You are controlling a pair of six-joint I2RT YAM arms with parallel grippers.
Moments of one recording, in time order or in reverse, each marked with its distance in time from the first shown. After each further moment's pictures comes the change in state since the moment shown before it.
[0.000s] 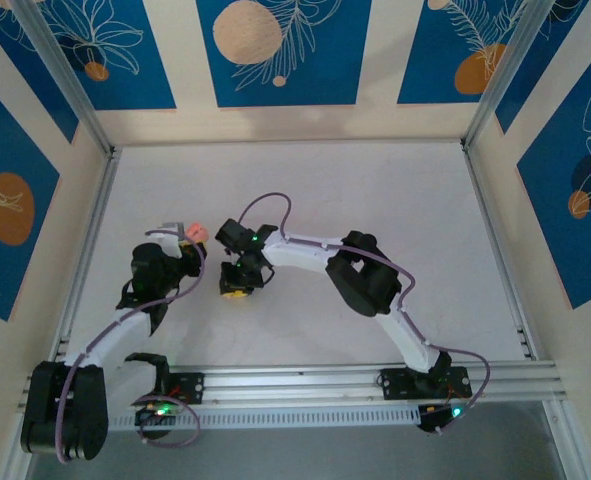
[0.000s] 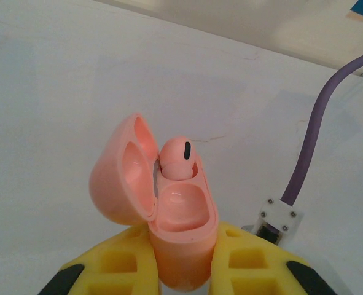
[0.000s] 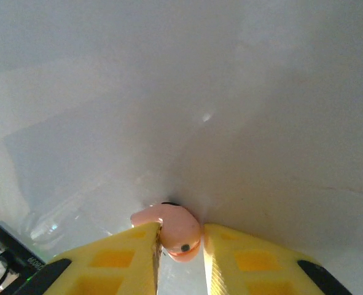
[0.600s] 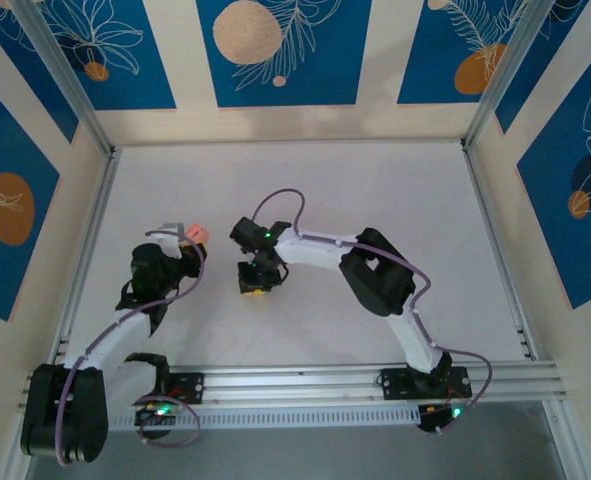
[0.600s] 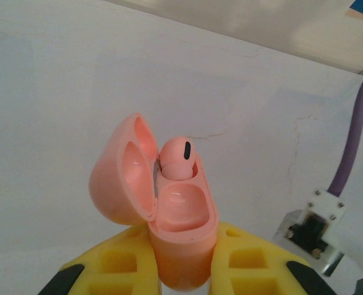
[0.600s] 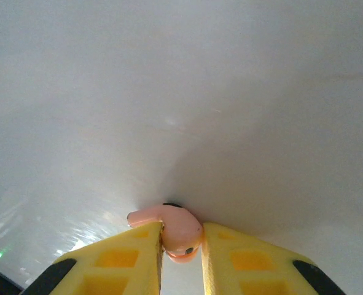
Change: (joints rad) left arm 0.001 -0.013 0.000 -0.024 0.008 0.001; right arm -0.052 -0.113 -0.143 -0.069 0.085 -0.112
